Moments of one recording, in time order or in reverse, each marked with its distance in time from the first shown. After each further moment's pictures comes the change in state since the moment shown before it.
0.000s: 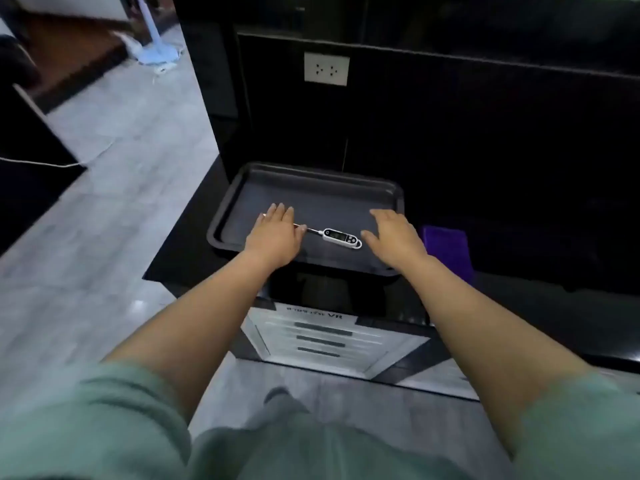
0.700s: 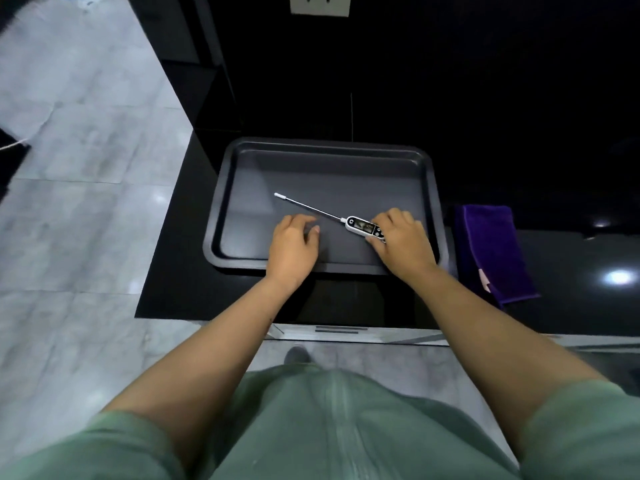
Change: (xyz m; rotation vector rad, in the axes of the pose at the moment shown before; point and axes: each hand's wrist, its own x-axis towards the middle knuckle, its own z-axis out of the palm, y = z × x) left_hand 0.045 -0.030 0.046 -0.544 0.143 -0.002; right_hand 0.043 -0.008 0.078 -0.149 0.033 0.041
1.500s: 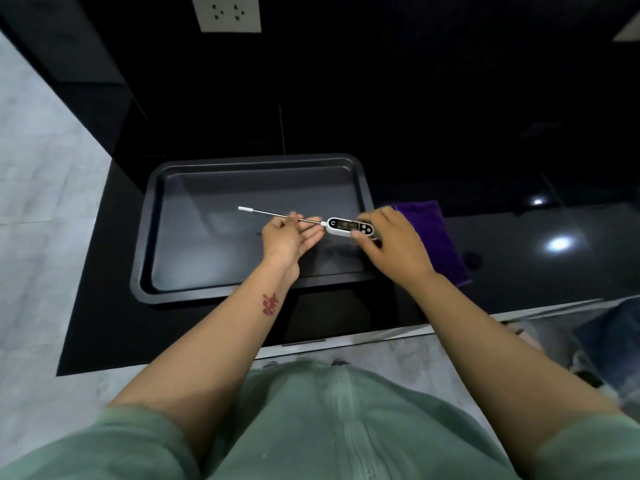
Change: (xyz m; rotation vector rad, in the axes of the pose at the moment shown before) left_hand 0.032 0.091 0.056 -1.201 -0.115 -0.646; right_hand -0.033 0.067 -0.040 0.222 0.209 0.048
